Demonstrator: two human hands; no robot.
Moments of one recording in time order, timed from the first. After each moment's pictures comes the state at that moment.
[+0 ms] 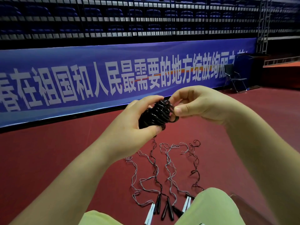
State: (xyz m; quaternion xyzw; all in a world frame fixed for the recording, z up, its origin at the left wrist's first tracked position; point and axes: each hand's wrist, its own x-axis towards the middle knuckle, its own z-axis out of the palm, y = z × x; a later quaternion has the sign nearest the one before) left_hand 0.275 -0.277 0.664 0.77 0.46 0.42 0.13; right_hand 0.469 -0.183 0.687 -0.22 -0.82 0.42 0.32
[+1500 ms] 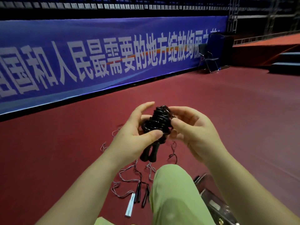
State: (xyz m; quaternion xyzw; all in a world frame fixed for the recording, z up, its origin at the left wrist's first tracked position) left_hand 0.332 -0.164 0.597 0.70 0.39 0.47 0.35; right_hand 0.504 -0.151 0.585 -0.23 -0.55 0.53 0.60
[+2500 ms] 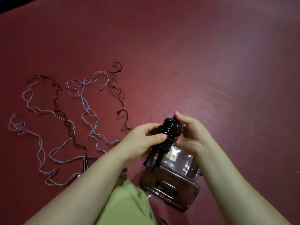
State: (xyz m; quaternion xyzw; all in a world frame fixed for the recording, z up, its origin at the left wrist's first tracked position) left_hand 0.516 0.097 0.341 0.54 0.44 0.14 0.70; right_hand 0.683 0.065 0.334 -0.45 0.02 0.71 0.54
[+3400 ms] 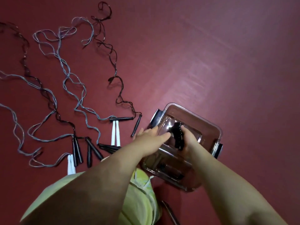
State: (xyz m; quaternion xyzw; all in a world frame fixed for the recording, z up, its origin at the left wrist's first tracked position) left_hand 0.536 0.129 0.171 0.63 0.53 -0.23 0.51; right_hand 0.690 0.065 0.045 -0.71 0.15 0.59 0.37
